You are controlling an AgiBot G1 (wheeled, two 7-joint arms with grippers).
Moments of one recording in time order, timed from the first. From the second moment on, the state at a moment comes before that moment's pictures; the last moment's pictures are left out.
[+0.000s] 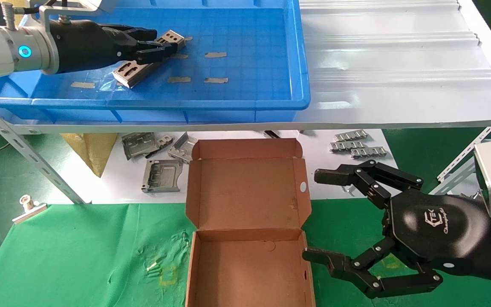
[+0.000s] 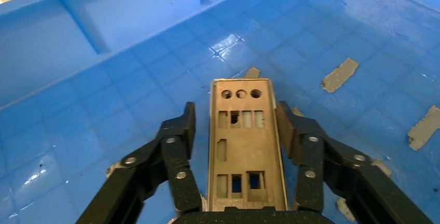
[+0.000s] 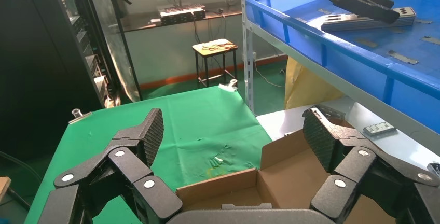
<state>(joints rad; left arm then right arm) -2.02 1.22 0.57 0.00 1.37 0.96 0.00 1.09 -0.52 -0.46 1.22 -0.59 -1.40 0.06</state>
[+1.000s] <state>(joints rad) -2.04 1.21 0.57 0.00 1.38 1.00 0.01 1.09 -0.52 -0.46 1.22 -0.59 -1.40 0.06</state>
